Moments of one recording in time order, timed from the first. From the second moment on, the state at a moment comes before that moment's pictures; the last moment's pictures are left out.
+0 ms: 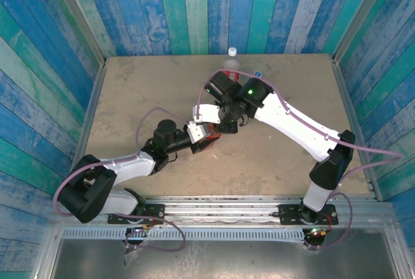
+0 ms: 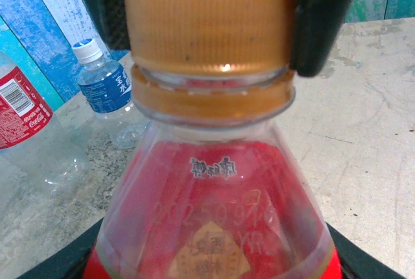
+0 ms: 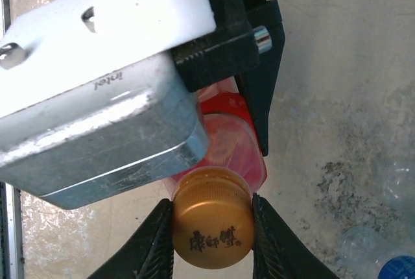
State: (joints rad) left arm -0.61 1.31 0.38 0.72 0.49 0.37; right arm 0.91 1.74 1.83 -1.25 -0.05 -0.72
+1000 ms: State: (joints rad) left arm -0.57 1.30 0.40 0.69 0.68 0.30; right arm 0.83 1.41 1.53 -1.01 -0.22 -0.24
